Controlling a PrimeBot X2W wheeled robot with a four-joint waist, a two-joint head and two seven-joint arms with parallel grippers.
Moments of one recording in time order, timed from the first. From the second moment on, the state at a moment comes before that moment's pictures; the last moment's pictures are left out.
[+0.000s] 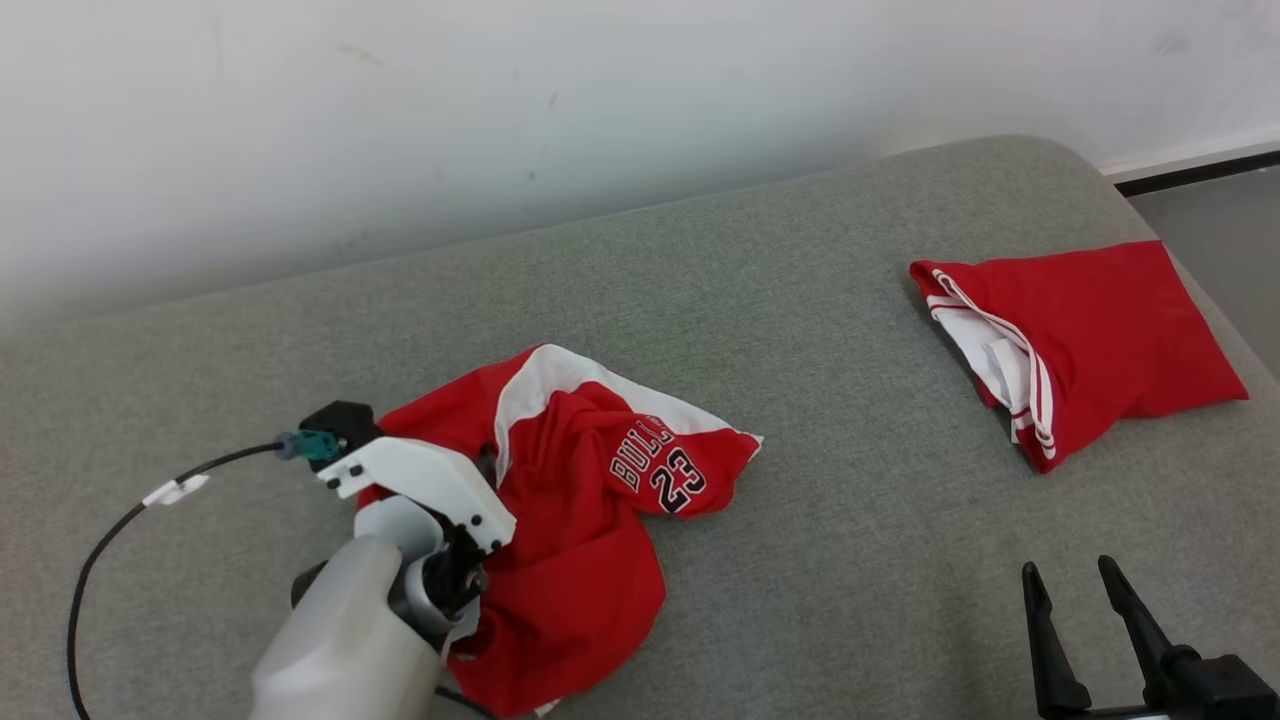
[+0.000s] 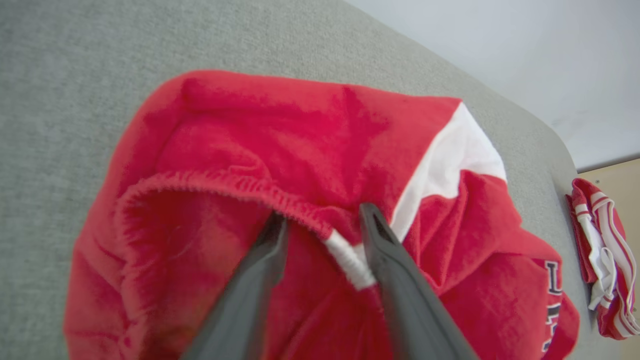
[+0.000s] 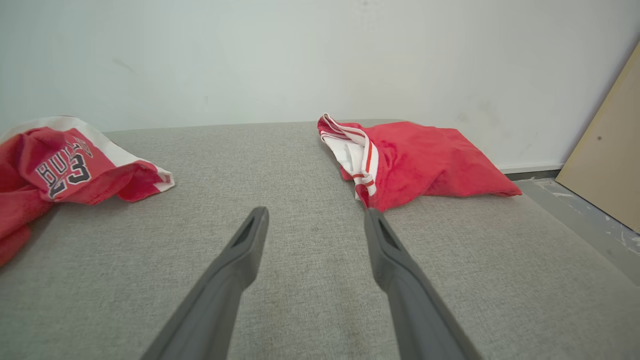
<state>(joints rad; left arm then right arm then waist) -0.68 0.08 -0.36 0.86 -0.84 0.20 0.12 -0.04 -0.07 0.01 0.29 0.17 0.13 -0.26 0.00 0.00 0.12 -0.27</state>
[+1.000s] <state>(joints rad) -0.99 0.16 -0.36 0.86 -0.82 0.08 0.02 -0.05 -0.06 0.03 0.31 0.17 0.13 -0.26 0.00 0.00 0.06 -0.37</state>
